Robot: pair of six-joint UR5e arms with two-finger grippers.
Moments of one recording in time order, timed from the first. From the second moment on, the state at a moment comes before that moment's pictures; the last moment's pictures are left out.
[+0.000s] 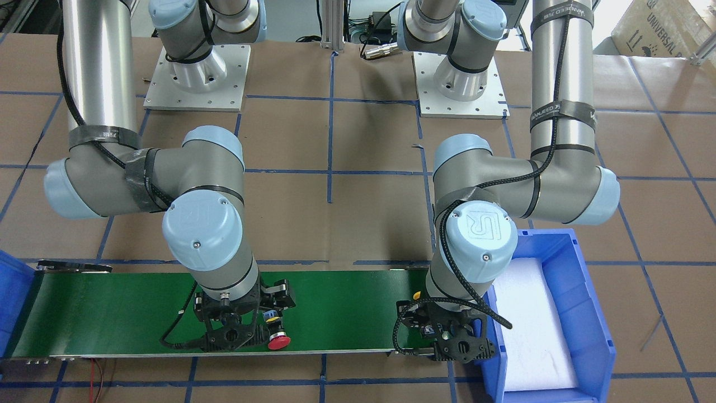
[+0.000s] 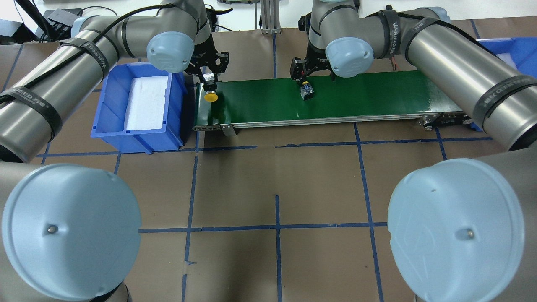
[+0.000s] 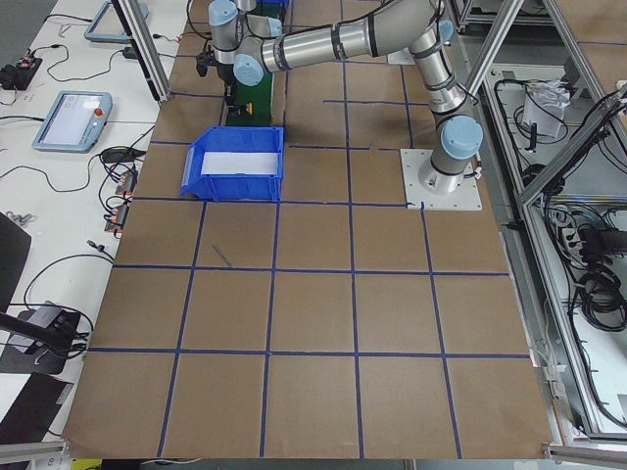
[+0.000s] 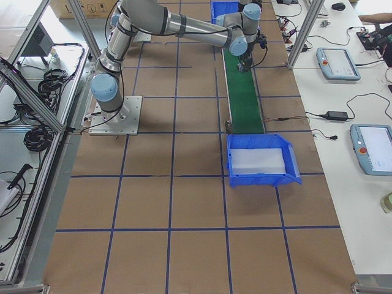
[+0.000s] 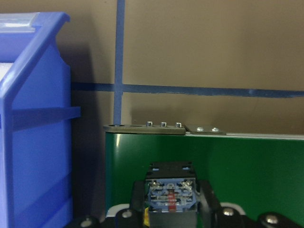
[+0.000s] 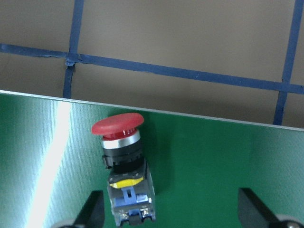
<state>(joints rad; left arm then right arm) -1.68 -2.19 -1.29 -1.17 1.64 -0.14 1.73 -0.96 1.33 -2.03 -1.57 0.01</state>
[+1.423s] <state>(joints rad) -1.57 -1.97 -1.30 -1.34 1.66 -0.08 1.67 -0.93 1.30 -2.00 -1.56 -0.11</state>
